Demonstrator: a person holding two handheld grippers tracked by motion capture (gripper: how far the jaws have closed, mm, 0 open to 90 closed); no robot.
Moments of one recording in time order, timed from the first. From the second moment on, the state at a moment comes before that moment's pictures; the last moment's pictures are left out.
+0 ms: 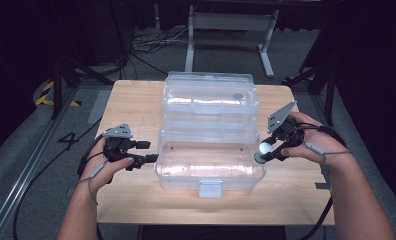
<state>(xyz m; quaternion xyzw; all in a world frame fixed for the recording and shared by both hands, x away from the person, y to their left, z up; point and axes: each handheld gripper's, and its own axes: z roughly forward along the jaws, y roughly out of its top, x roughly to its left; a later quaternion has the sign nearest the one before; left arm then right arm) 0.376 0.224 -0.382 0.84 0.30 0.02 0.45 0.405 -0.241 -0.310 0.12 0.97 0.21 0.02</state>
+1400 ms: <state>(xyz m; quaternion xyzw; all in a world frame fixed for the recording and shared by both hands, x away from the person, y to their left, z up) 0.378 0.225 -0.385 0.84 0.31 0.02 0.45 0.408 -0.202 -0.360 0.06 0.99 0.15 -0.02</state>
